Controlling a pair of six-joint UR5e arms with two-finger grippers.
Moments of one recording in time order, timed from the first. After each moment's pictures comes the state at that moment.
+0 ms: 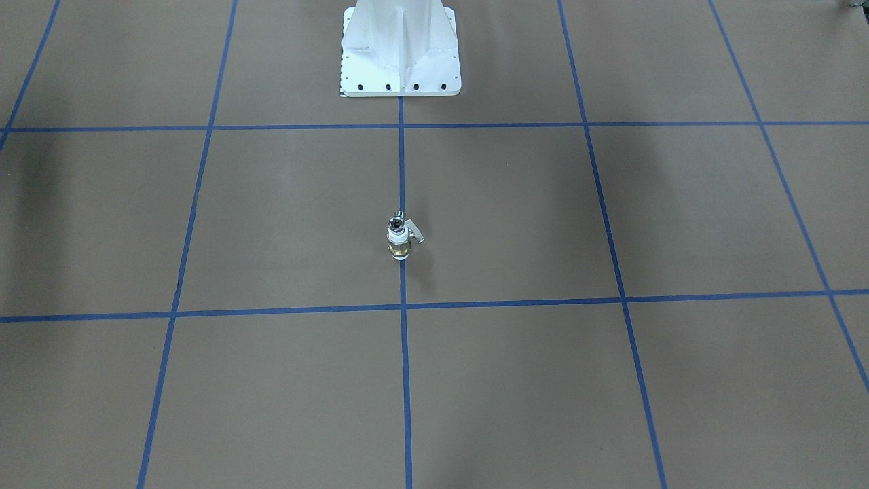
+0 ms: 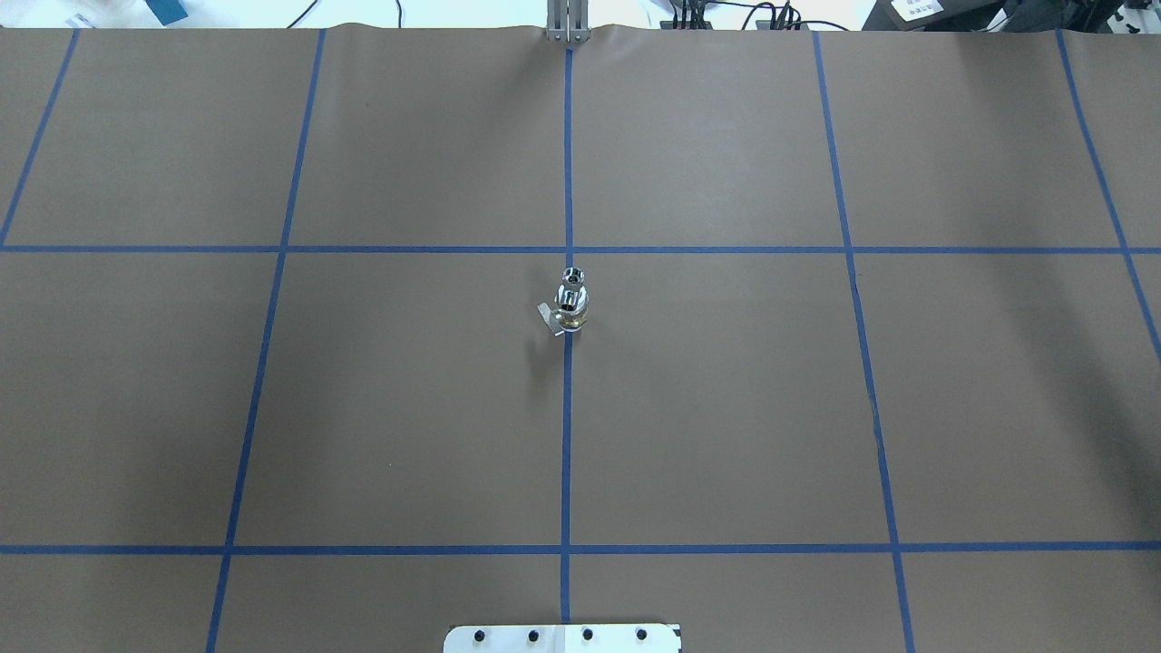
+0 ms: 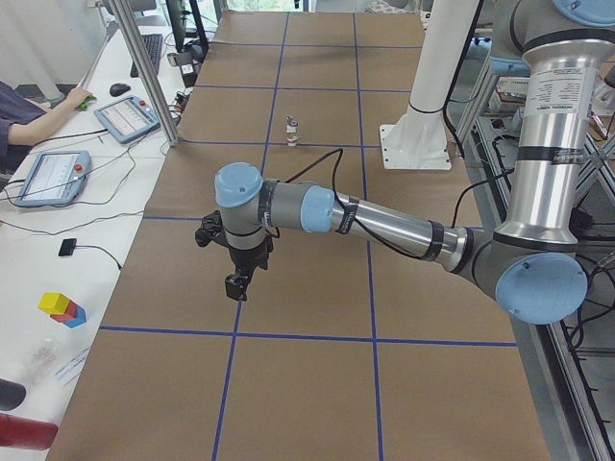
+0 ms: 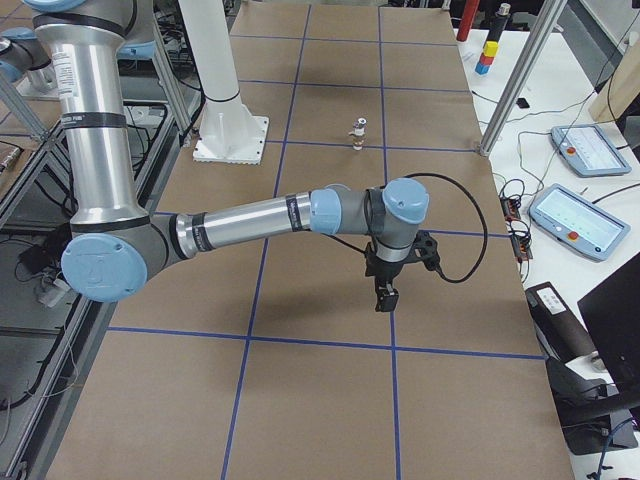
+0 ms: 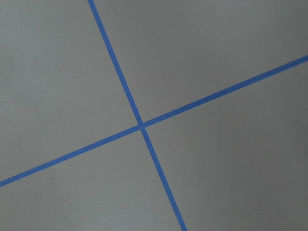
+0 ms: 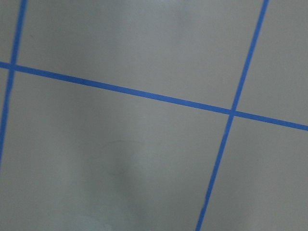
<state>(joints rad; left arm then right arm) -1.54 -1.63 -1.78 -1.39 -2.28 0.32 1.50 -1.51 1.70 -1.73 2.27 -0.17</state>
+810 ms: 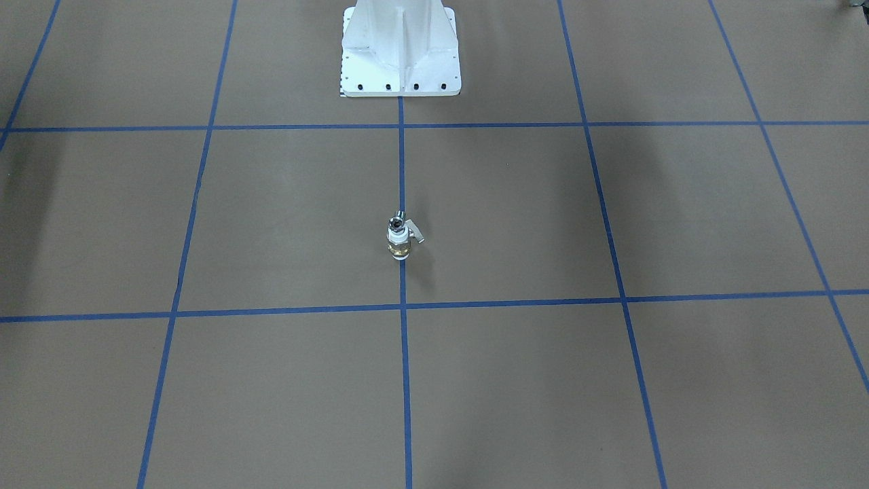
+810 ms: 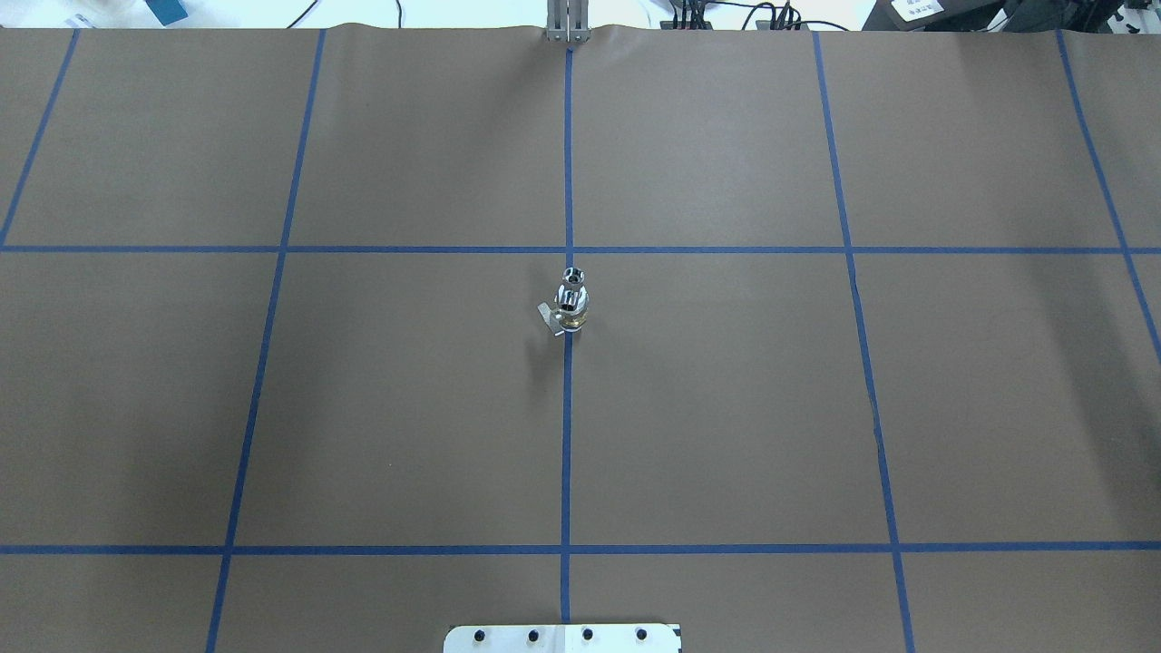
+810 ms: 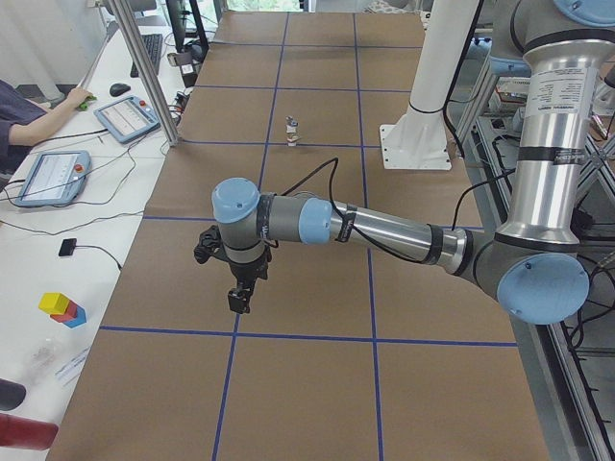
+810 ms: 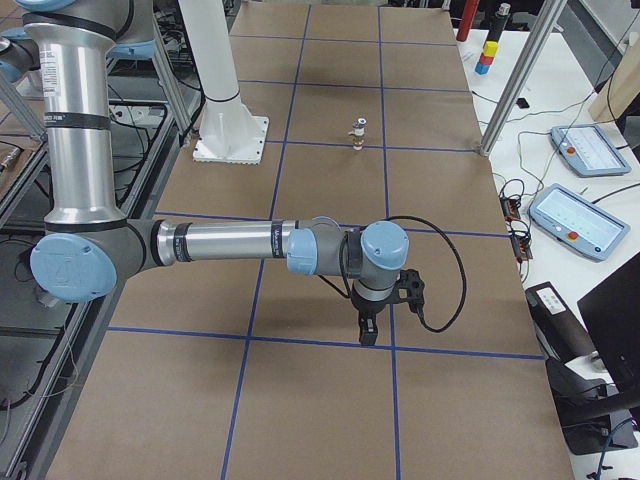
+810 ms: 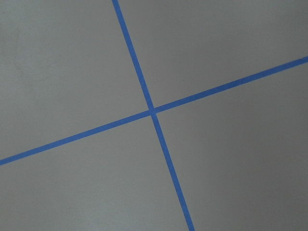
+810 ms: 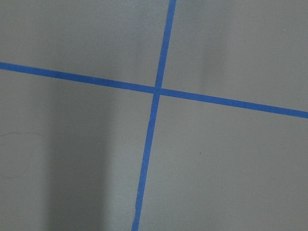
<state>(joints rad) -1.55 -1.62 -1.73 -1.43 -2.28 0.24 1.56 -1.56 1.64 -1.66 2.32 -0.06</state>
